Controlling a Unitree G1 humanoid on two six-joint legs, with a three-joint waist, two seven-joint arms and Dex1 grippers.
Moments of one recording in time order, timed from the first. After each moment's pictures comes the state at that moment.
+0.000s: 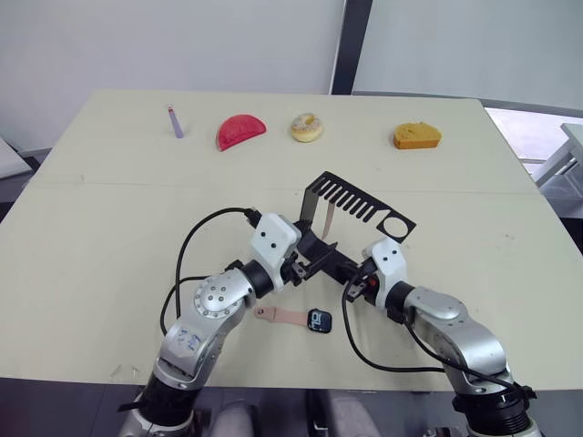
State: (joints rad) left arm -0.30 0.21 -0.27 -0.45 -0.22 0.54 -0.28; right arm -0.17 -0.38 0.11 -0.37 0.25 0.72 0.45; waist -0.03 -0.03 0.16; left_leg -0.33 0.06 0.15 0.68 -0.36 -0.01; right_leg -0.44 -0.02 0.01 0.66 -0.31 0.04
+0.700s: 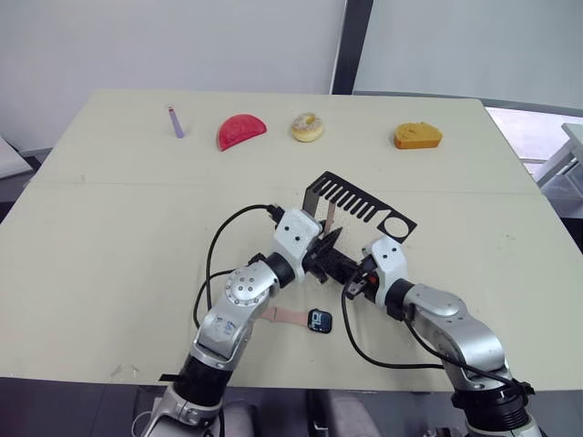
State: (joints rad) left arm -0.38 0.07 -0.30 -0.23 -0.09 0.39 -0.27; right arm -0.19 -0.38 0.10 -0.36 0.24 0.72 0.44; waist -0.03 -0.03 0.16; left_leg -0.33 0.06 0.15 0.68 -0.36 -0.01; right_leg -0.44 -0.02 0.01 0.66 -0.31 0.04
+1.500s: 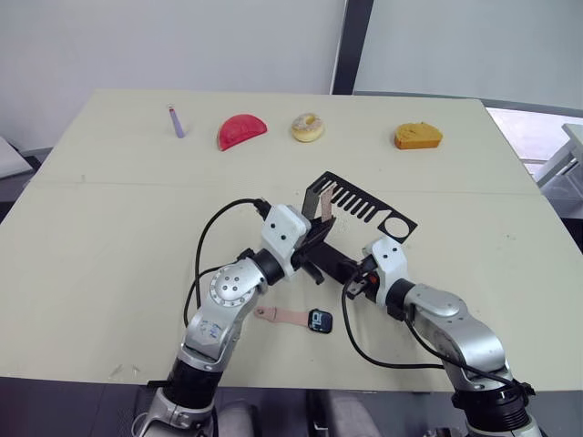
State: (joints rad) left arm -0.32 0.14 -0.23 -0.36 -0.15 0.36 -0.38; right arm -0.19 -0.38 0.10 -0.36 0.23 0.73 0.44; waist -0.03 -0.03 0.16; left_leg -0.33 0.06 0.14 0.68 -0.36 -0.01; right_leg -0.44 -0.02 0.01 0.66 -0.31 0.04
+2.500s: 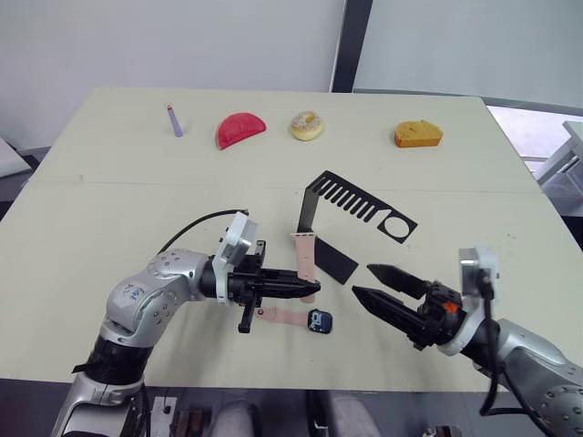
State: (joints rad) left arm -0.45 0.52 -0.13 -0.30 -0.76 0.71 -1.13; right arm 0.08 -0.54 -0.36 -0.74 1.42 0.86 0.40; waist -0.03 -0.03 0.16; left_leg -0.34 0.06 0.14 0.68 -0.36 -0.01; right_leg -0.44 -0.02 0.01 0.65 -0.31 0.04
